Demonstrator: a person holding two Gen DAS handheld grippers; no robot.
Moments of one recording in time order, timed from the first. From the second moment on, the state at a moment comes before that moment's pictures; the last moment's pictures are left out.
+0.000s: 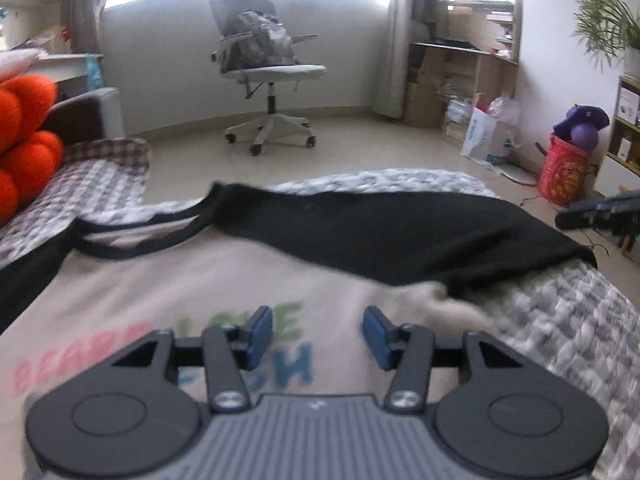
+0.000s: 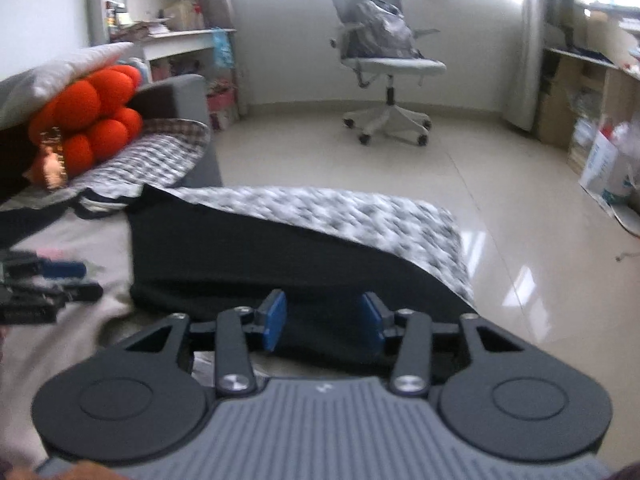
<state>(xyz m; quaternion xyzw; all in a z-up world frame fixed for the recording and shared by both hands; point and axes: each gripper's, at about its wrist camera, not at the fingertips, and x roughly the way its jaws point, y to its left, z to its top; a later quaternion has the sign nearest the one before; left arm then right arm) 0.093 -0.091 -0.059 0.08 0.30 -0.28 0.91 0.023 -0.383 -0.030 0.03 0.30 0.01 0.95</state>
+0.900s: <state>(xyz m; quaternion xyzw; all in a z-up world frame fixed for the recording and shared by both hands) 0.140 0.163 -0.025 -0.04 0.36 -0.04 0.93 0.140 -0.159 0.029 0.02 0.32 0.24 0.92</state>
